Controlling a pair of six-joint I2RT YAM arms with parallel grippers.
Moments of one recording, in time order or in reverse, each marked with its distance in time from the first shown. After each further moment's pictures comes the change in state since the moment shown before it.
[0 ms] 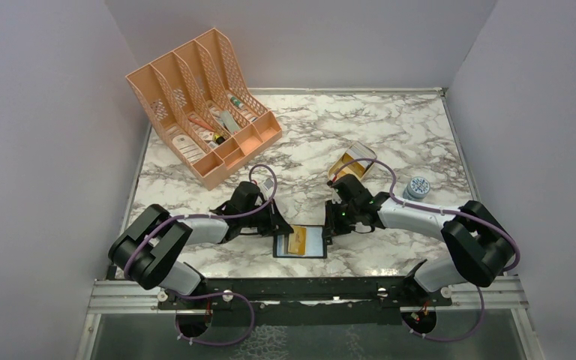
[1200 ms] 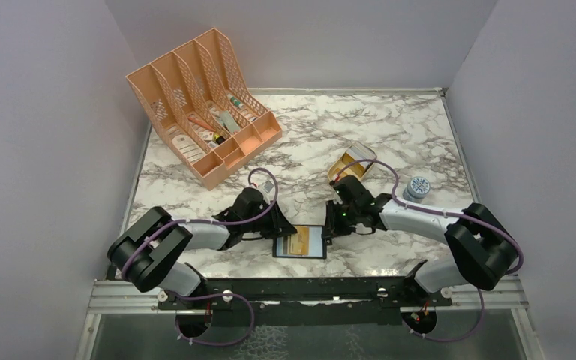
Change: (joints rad) left arm -0.074 -0.008 -0.045 0.092 -0.129 -0.060; right arm 0.002 -0.016 -0.014 0.008 0.018 0.057
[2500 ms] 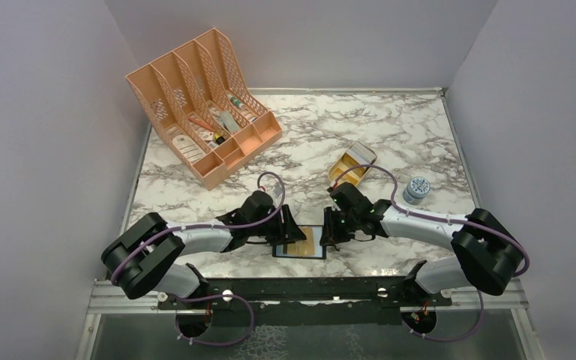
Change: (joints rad) left arm -0.104 -0.074 0.042 -0.152 -0.046 -0.033; right arm 0.081 -0.058 -0.027 -0.030 0.026 0.059
